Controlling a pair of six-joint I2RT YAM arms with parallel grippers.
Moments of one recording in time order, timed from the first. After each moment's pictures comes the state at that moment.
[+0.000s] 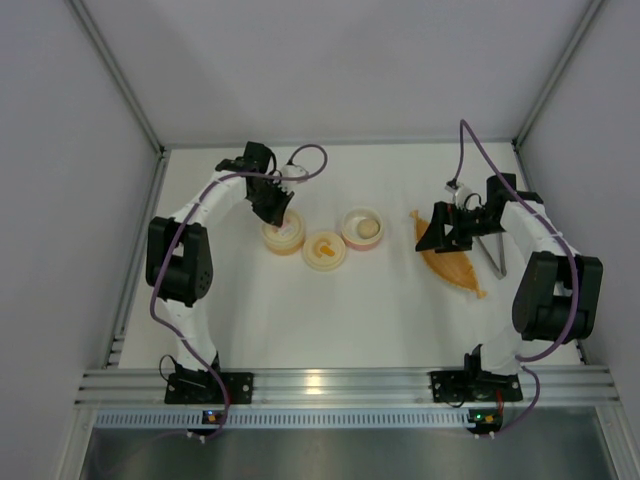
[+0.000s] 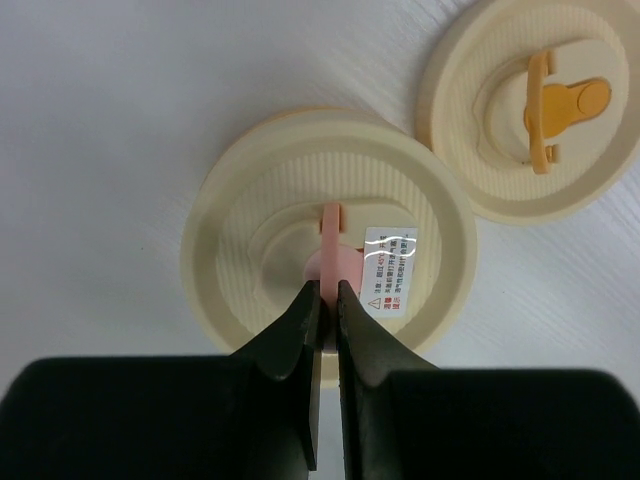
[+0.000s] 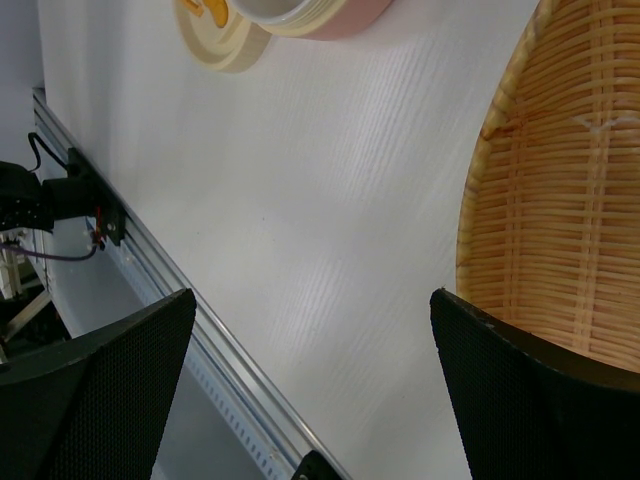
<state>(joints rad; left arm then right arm) -0.27 1.96 1.62 -0.84 0.33 0.47 -0.11 1.59 1.15 -0.89 -0.86 -0.24</state>
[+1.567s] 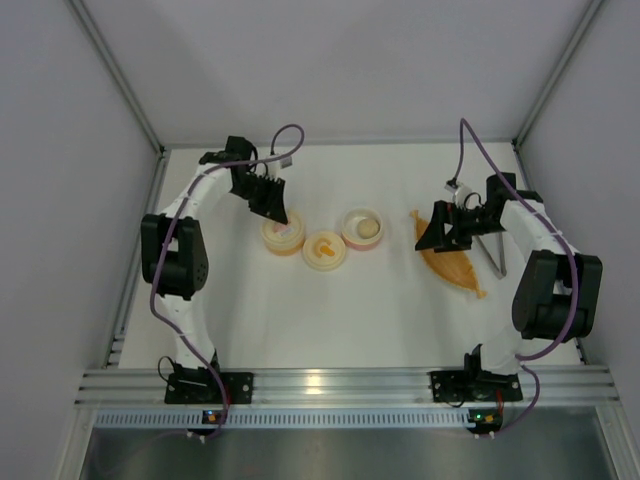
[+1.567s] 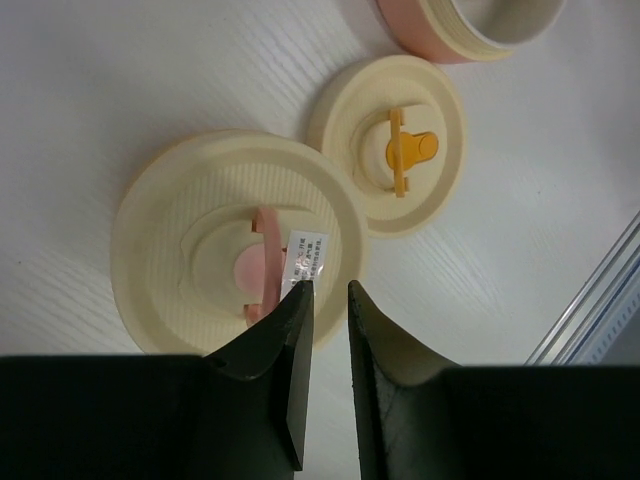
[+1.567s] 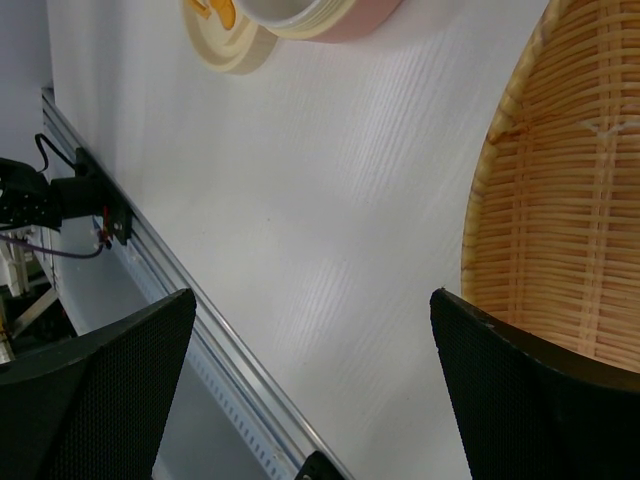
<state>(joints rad) -0.17 1.98 1.70 -0.93 0.68 0.30 -0.11 1.60 1.16 -0.90 -0.88 -0.24</state>
